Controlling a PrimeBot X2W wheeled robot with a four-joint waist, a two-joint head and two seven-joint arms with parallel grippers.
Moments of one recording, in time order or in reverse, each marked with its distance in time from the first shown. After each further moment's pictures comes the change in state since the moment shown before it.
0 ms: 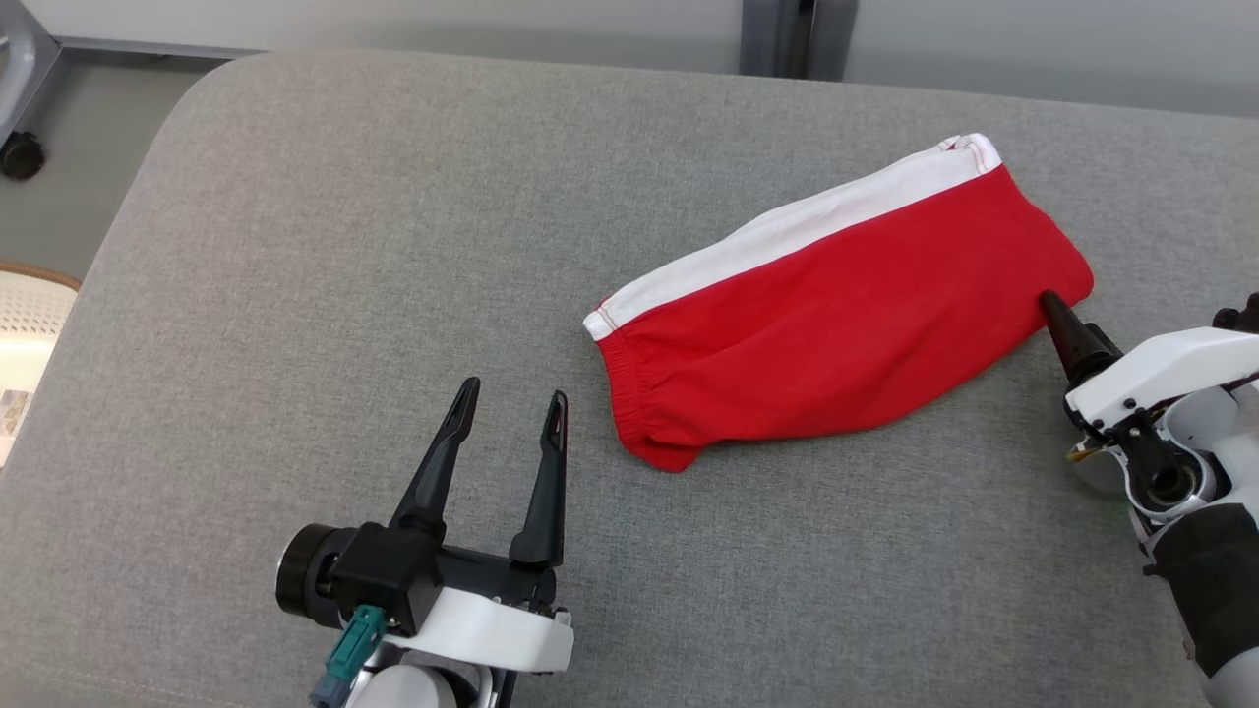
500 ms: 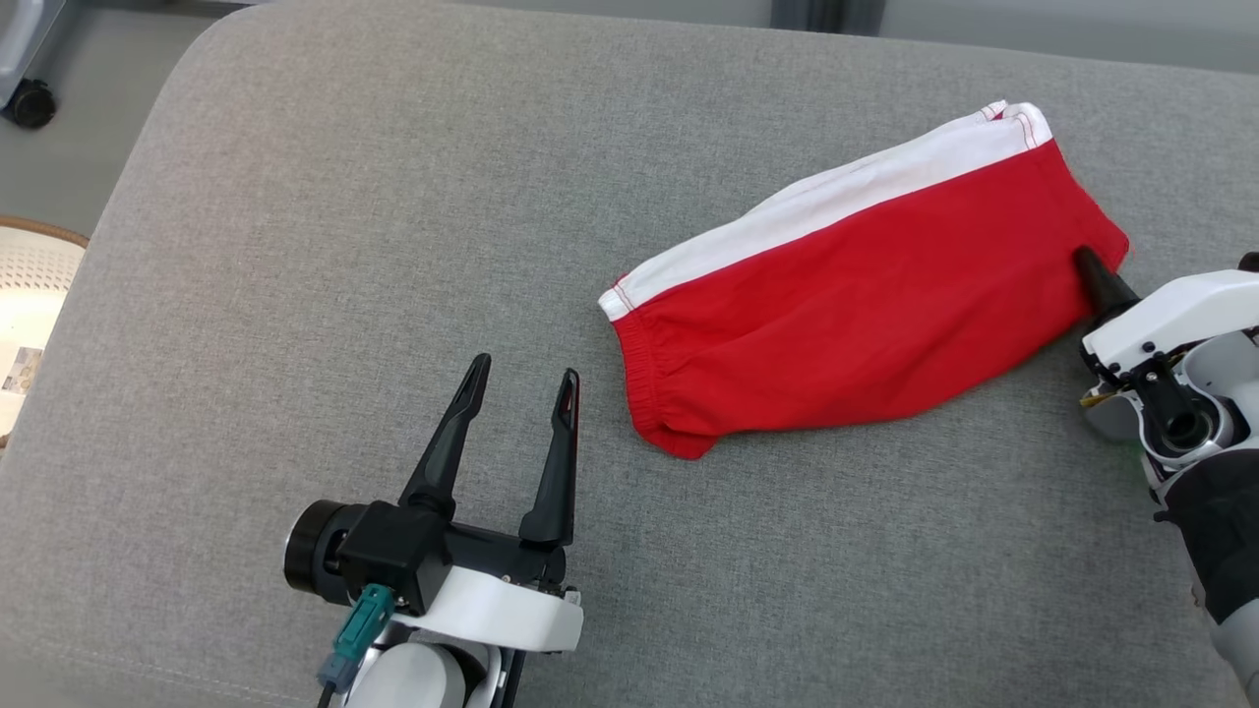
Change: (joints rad) left arm -0.048 0.000 -0.025 0.008 -0.014 0.008 0.000; right arm -0.116 -0.008 0.029 0.085 0.035 0.000 -0.005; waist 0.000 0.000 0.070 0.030
